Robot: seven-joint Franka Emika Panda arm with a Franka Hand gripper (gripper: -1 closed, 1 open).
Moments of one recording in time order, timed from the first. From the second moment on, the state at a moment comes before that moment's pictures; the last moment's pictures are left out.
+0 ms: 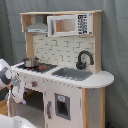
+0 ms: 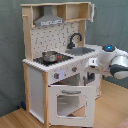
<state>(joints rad) -0.27 -0.95 1.17 -2.54 0.33 2.15 -0.88</state>
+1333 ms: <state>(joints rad) -0.39 -0.58 1.18 -2.49 0.37 2.33 -0.91</state>
